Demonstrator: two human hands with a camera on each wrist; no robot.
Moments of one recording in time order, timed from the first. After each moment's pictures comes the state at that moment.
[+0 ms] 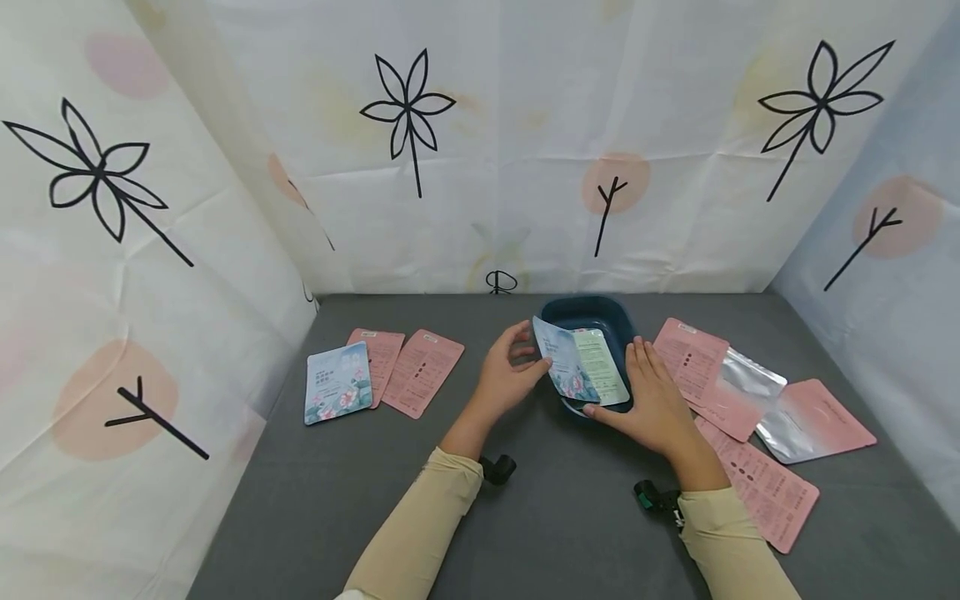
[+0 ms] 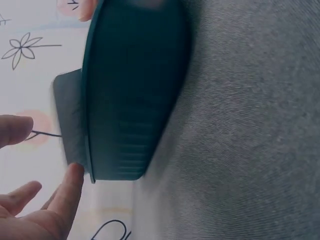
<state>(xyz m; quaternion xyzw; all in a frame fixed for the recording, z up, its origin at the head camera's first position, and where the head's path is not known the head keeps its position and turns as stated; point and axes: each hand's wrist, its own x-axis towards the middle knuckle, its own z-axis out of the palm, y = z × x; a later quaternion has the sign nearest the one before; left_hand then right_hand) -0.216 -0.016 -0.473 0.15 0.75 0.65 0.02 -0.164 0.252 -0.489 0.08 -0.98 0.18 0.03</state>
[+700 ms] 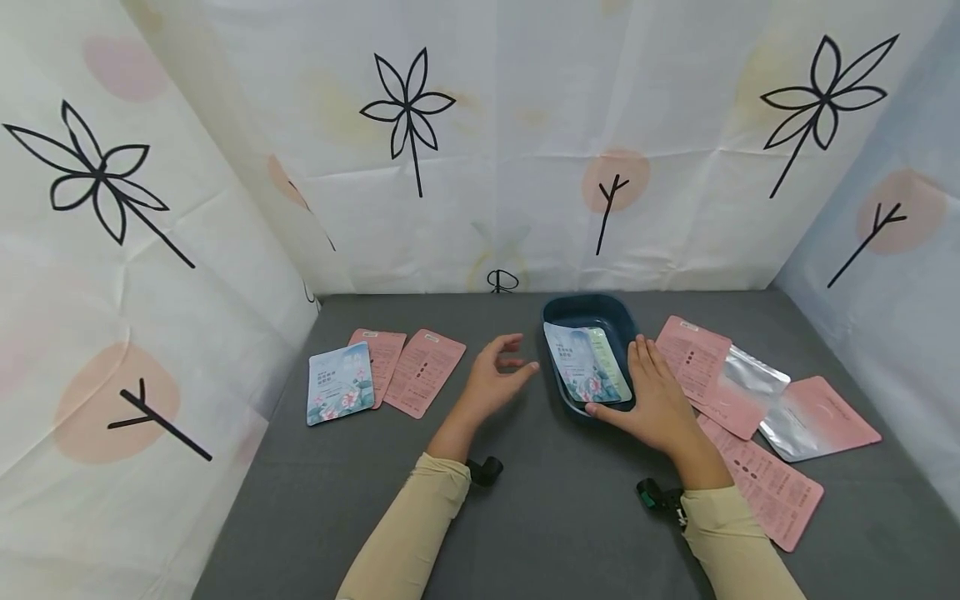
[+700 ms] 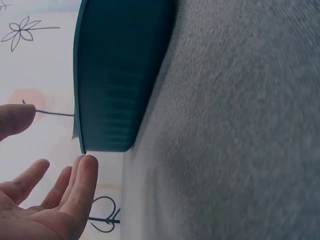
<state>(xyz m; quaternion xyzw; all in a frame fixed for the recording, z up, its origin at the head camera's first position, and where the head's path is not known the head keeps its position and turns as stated) -0.217 -0.040 -0.482 0.13 0.77 0.62 0.05 -0.164 0.251 -0.488 0.08 -0.98 0.18 0.03</state>
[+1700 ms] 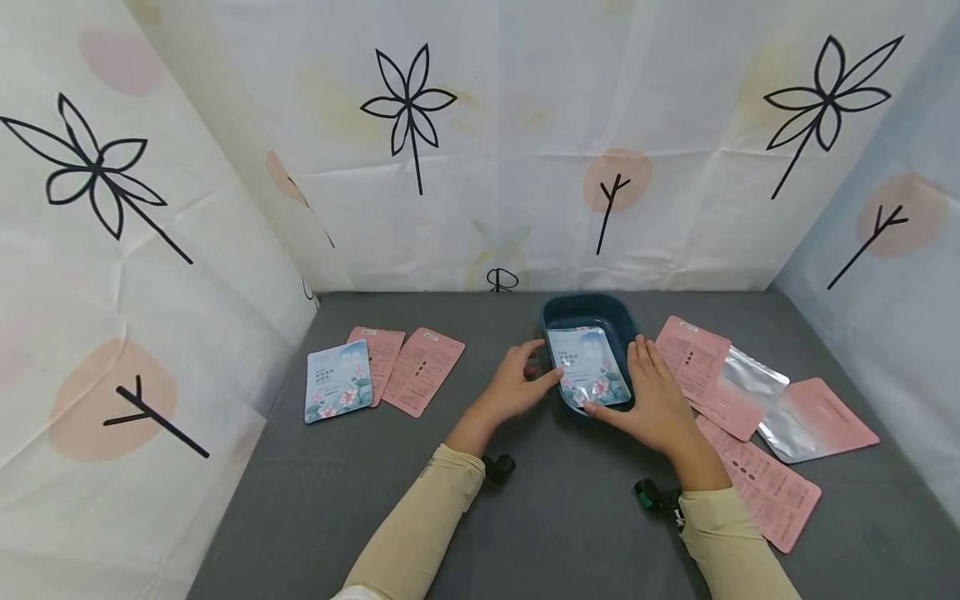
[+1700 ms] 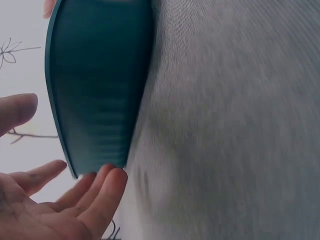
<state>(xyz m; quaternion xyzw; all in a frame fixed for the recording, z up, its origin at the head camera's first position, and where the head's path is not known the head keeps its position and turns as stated) -0.218 -0.013 -0.487 0.17 0.84 0.51 0.10 -0.166 0.251 -0.492 0.08 -0.98 0.18 0.04</state>
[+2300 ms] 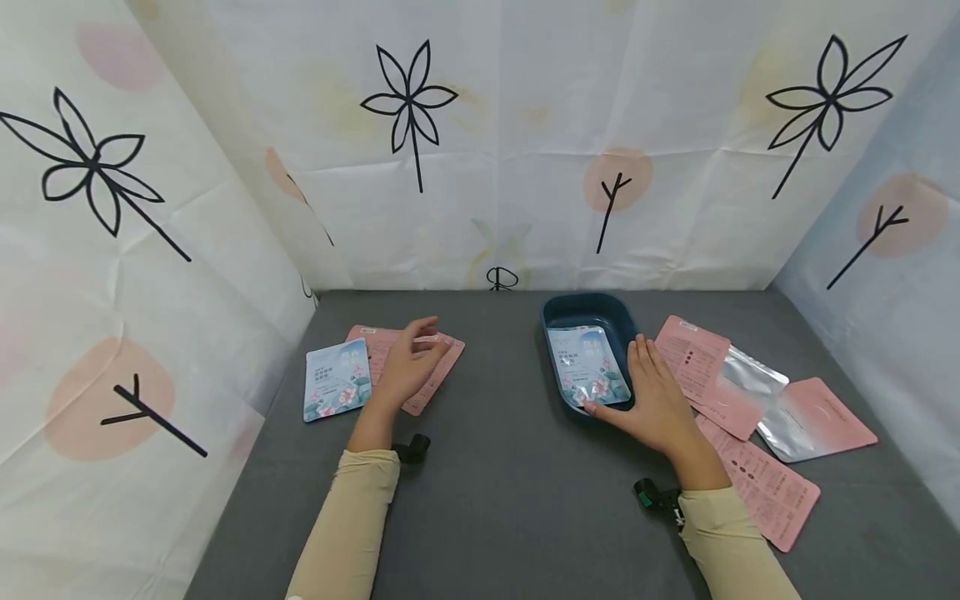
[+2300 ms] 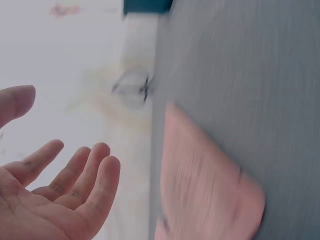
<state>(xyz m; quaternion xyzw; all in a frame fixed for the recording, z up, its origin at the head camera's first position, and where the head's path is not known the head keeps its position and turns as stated) -0.230 -0.160 -0.462 0.08 0.82 0.56 0.03 -0.165 0.251 -0.488 0.08 -0.98 0.19 0.03</state>
